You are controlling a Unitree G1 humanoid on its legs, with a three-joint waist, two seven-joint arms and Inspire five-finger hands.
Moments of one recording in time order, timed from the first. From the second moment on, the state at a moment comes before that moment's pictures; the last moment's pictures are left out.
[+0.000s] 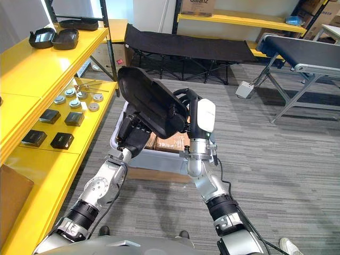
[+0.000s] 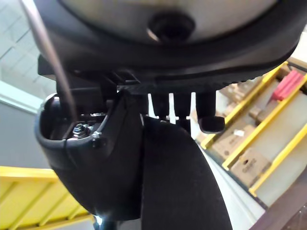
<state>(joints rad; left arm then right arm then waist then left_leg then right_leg) -0.21 0.05 -0.35 0.26 -1.55 -0.02 0.00 -0.24 -0.28 0.27 0.31 -0.58 -0.30 -0.72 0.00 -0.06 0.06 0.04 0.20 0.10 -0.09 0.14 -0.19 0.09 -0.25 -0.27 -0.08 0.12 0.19</state>
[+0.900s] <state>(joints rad) -0.18 0.06 -0.27 0.51 -0.87 0.22 0.06 -0.36 -0.33 0.17 0.06 -0.61 -0.40 -0.70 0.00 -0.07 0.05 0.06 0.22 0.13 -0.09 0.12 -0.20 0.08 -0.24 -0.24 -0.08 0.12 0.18</state>
